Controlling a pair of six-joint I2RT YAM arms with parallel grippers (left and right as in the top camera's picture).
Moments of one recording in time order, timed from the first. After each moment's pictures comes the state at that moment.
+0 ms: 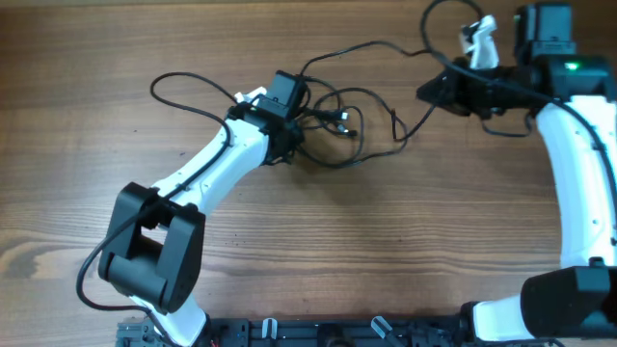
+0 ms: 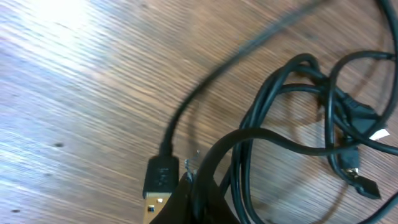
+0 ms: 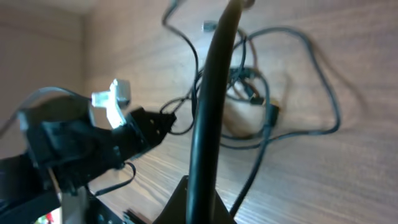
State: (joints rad) left arm -0.46 1.84 1.28 -0.68 -0.14 -0.93; right arm -0.04 1.63 1.61 -1.10 -0.71 0.23
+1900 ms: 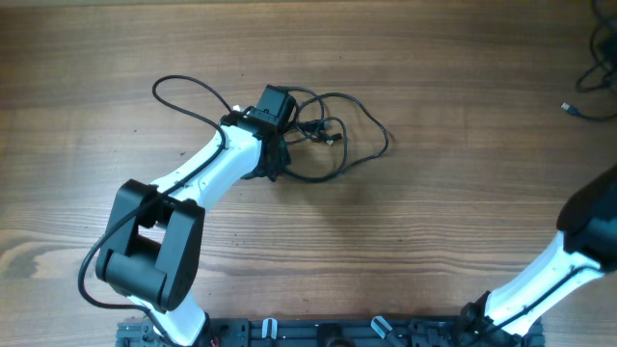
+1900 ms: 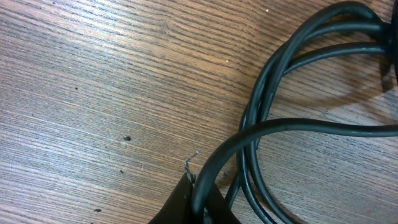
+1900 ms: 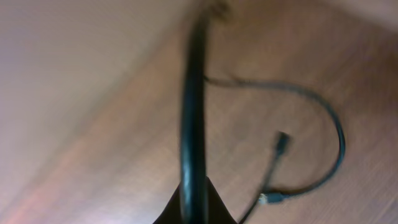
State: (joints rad) left arm -0.42 1.84 1.18 -0.73 -0.16 -0.72; right arm -0.53 2.11 1.90 -0.61 -0.07 0.38
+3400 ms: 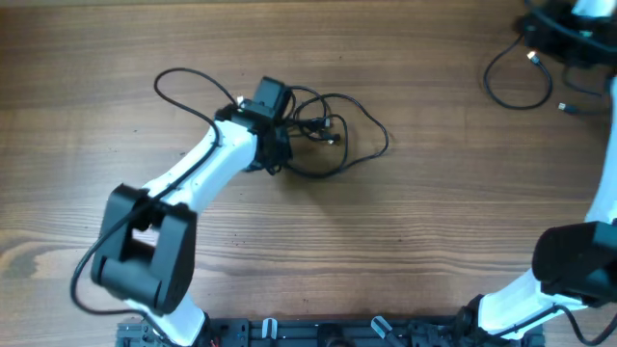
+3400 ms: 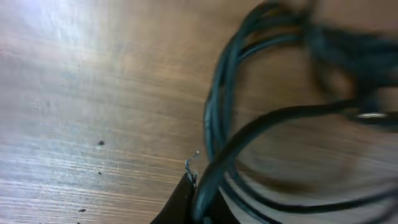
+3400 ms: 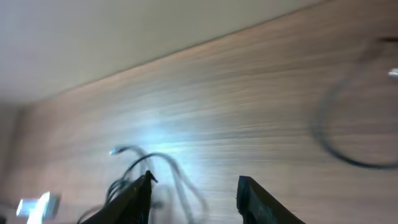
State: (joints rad) left arm -0.40 1.80 1.25 -0.75 -0.03 -0.61; right arm -0.28 1.82 1.96 -1.05 -0.53 0.09
